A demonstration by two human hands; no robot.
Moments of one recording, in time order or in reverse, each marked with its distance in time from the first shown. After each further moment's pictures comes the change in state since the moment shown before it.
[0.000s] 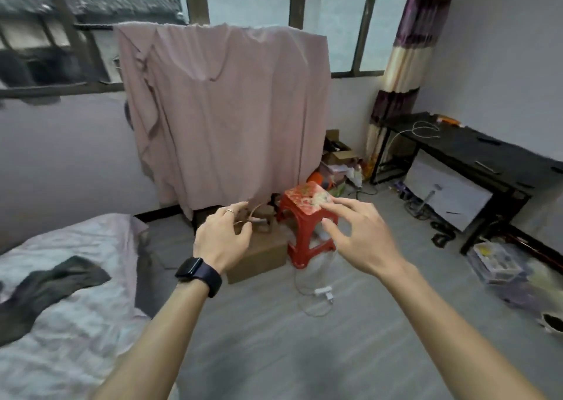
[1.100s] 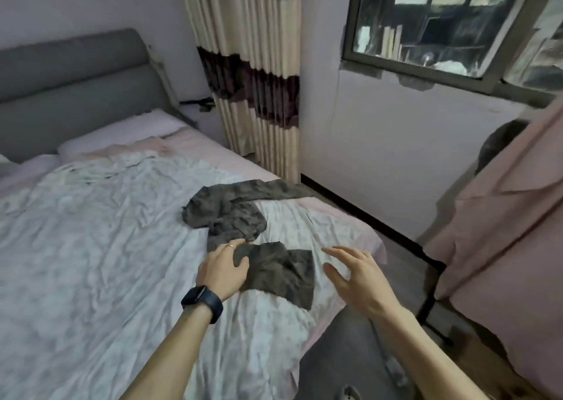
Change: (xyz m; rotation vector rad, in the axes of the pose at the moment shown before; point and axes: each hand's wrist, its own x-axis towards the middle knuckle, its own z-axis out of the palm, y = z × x) left_hand 0.078 -0.507 -0.179 0.128 0.425 -1.240; right_hand 0.375 -0.420 0.522 0.281 -0.886 -0.881
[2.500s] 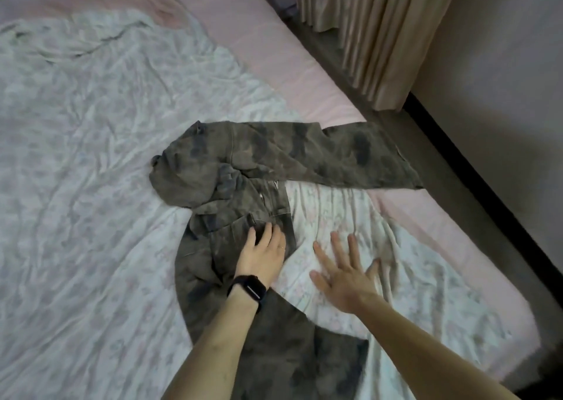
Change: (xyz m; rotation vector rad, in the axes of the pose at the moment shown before) left_hand 0.432 -0.125 0.270 0.912 -0.475 0.030; right_hand 0.500 0.193 0.368 -0.417 -0.888 -0.144
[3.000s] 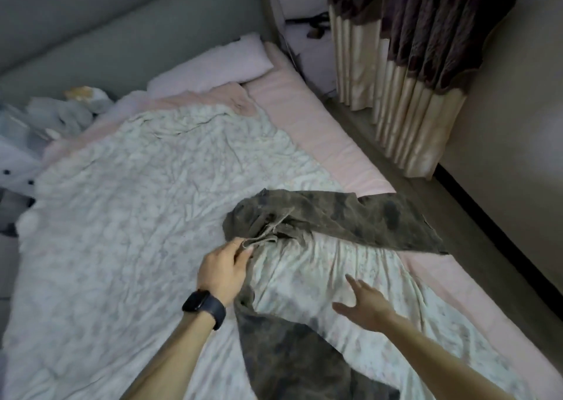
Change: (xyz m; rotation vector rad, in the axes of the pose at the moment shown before) left_hand -0.129 -0.136 -0.119 -0.910 0.469 -0.594; right_hand -0.039 -0.035 -0.093 0.238 -0.120 -0.010
